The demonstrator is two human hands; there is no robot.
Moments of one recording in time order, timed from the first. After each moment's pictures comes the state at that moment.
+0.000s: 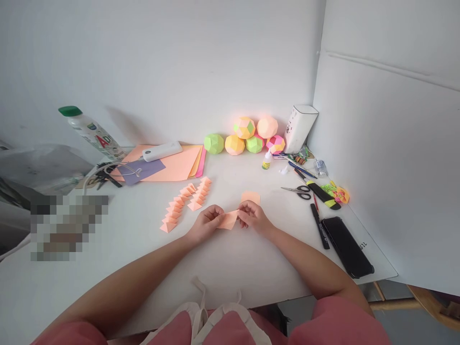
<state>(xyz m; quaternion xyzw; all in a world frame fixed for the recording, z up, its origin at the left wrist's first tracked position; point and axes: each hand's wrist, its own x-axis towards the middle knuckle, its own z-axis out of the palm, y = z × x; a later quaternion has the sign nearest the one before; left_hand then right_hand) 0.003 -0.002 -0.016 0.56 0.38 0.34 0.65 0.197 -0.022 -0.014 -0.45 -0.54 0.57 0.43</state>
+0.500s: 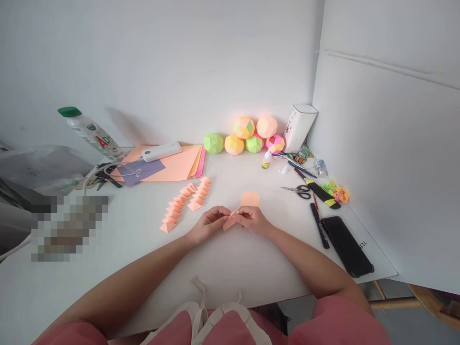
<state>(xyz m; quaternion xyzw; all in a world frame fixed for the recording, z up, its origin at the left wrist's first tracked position) 0.002 -0.003 -0.013 0.57 0.31 0.32 0.69 0.194 -0.023 -0.010 -0.47 -0.62 0.52 0.36</state>
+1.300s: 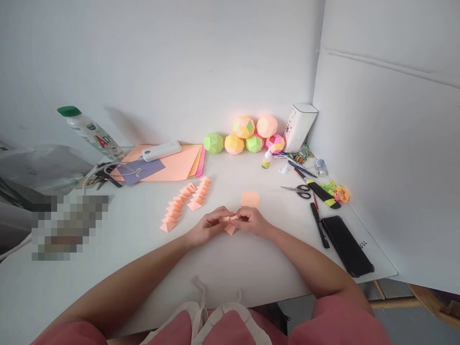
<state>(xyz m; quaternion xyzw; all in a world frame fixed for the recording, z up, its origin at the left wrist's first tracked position) -0.001 -0.004 -0.016 0.64 0.24 0.33 0.65 0.197 -0.021 -0.021 -0.44 -0.67 0.48 0.35</state>
